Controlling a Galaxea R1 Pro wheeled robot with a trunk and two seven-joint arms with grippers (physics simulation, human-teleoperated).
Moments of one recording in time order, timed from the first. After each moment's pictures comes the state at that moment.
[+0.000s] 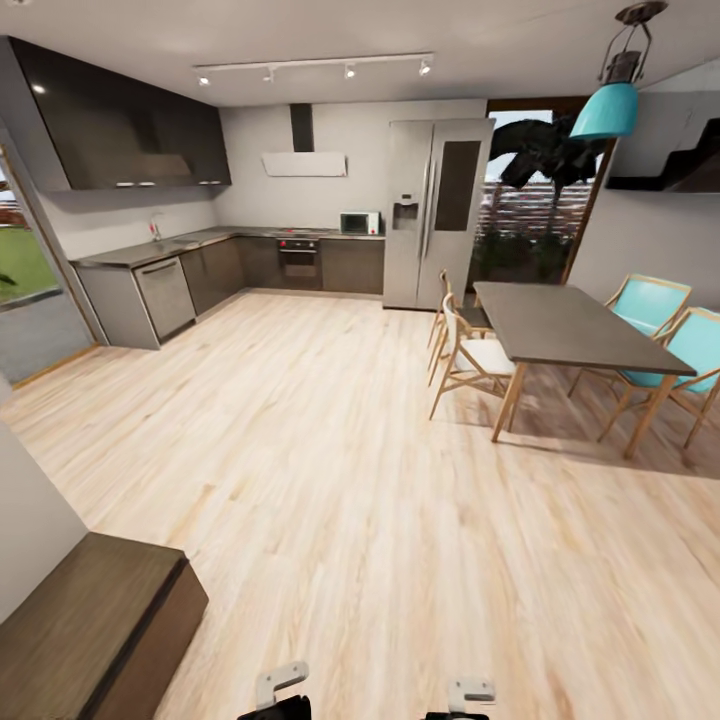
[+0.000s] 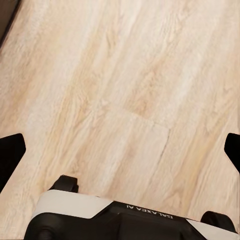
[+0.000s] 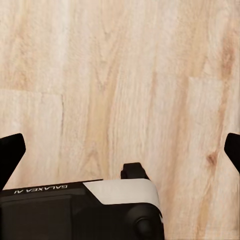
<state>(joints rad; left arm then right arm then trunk) -0.21 -0.14 -0.29 -0.69 0.44 0.17 0.44 -0.49 0.17 0.13 -0.06 -0.15 0.03 -0.31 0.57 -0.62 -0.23</state>
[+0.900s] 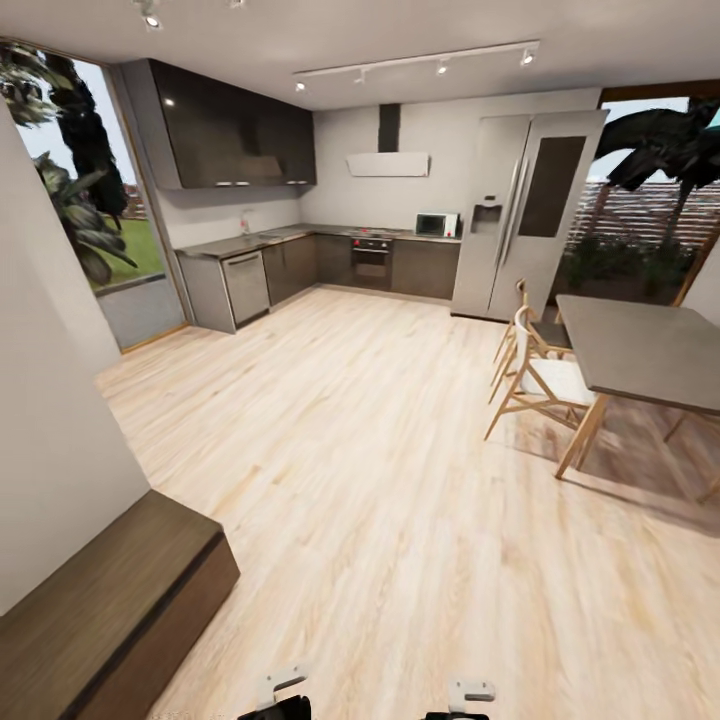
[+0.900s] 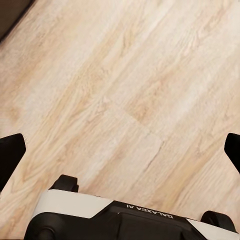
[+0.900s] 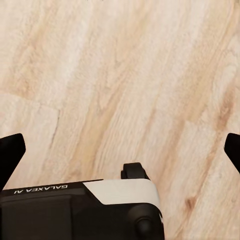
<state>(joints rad) -0.21 -0.14 -0.29 -0.69 0.44 0.17 0.44 -0.49 0.17 0.13 -0.06 -0.15 0.03 -0.31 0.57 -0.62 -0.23</state>
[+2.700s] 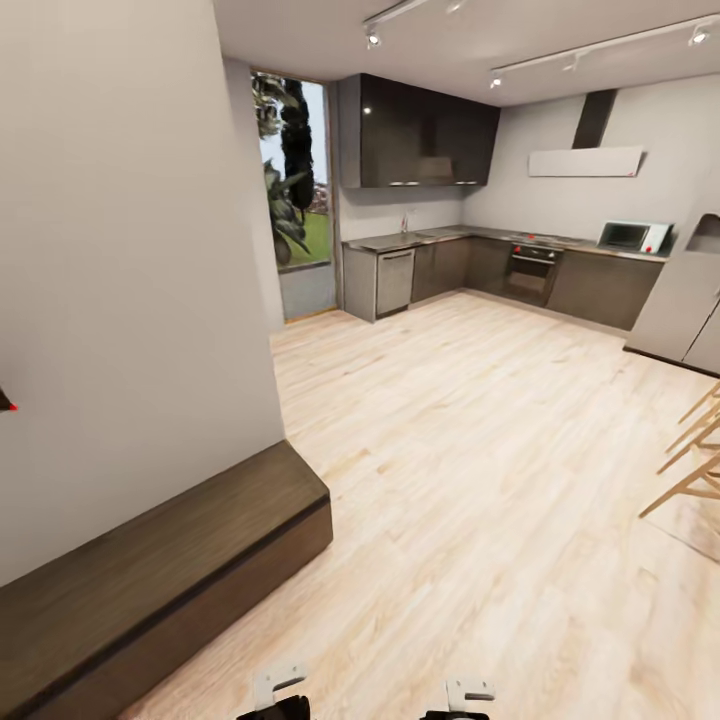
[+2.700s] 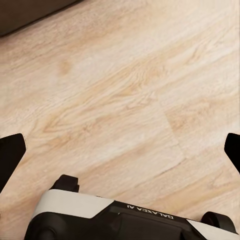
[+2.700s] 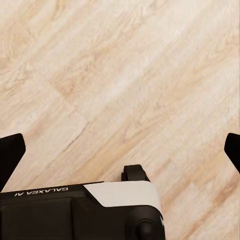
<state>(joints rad) -0.21 -0.13 -0.29 -0.69 0.44 0.17 0.44 -0.49 0.17 0.13 -0.06 -0.15 0.02 -0.31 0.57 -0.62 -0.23</state>
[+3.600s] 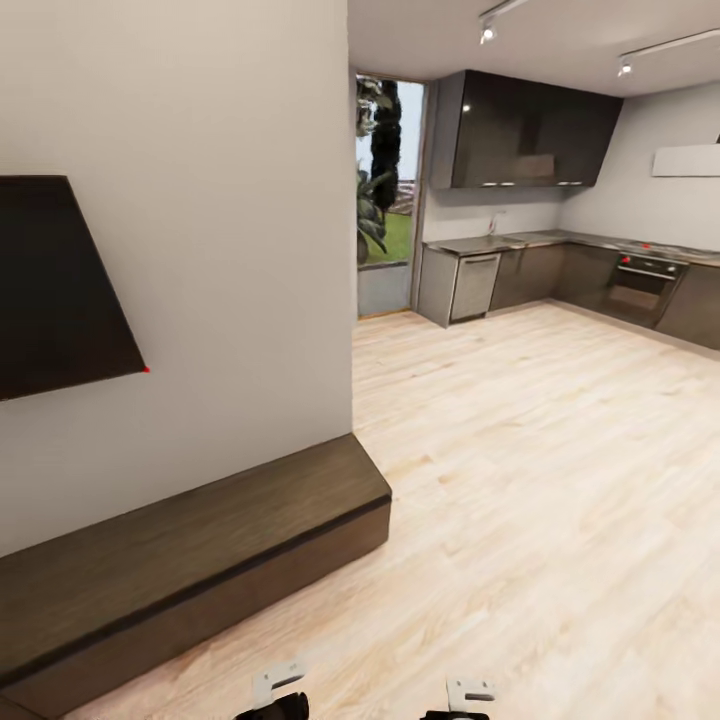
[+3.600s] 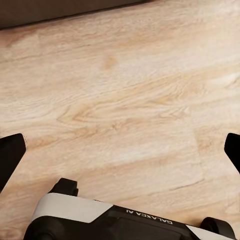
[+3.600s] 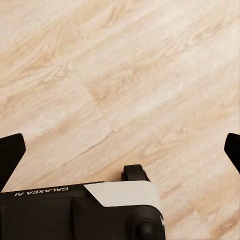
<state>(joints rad) -0.21 -0.13 -0.29 -0.69 0.44 0.15 0.44 -0.49 0.17 0.13 -0.06 -0.15 0.02 -0.31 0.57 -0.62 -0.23</state>
